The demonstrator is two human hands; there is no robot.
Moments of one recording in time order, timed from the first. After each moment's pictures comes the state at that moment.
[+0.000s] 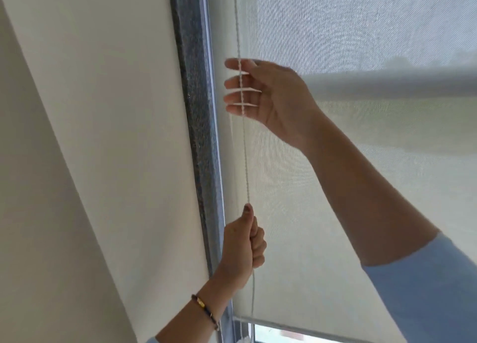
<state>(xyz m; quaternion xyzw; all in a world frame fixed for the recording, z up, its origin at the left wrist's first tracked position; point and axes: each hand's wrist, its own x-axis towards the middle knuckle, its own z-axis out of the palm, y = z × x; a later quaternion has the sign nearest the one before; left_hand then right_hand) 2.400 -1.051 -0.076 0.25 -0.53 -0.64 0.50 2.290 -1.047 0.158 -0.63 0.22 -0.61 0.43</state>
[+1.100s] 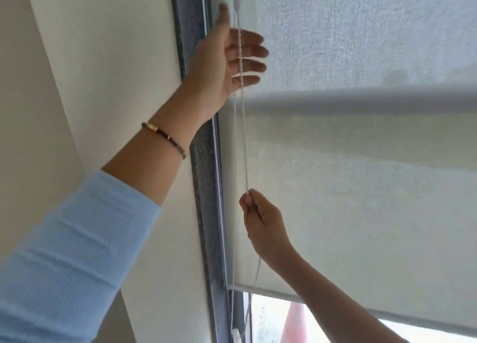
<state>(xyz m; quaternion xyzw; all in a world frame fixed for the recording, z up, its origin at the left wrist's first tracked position) 2.415 -1.053 0.214 0.11 -0.70 -0.46 0.54 2.311 -1.031 -0.032 -0.64 0.40 -0.63 0.19</state>
